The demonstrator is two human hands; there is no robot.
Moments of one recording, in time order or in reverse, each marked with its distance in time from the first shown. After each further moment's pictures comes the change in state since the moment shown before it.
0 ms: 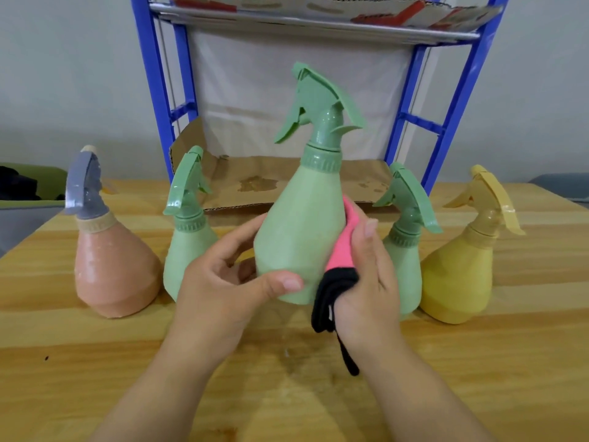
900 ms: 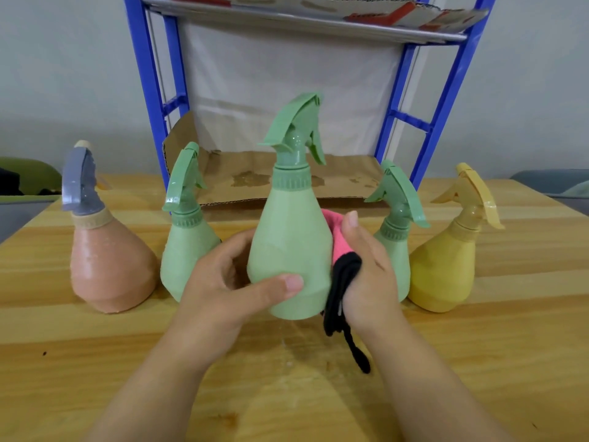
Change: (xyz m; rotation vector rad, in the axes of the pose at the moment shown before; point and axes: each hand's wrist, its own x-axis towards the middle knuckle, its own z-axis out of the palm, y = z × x) left_hand -0.004 0.004 -0.006 0.063 -0.165 -0.082; right_hand 0.008 0.005 -0.015 -0.047 -0.009 0.152
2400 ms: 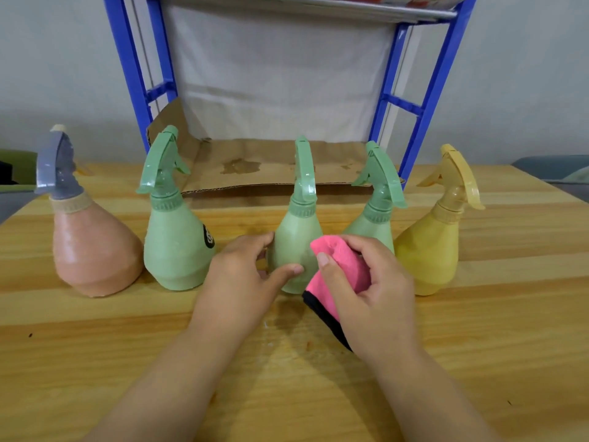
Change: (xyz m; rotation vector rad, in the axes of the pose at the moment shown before) left_hand 0.013 -0.039 0.028 0.913 0.210 0.070; right_hand -0.038 0.011 -0.035 -0.684 0.179 -0.272
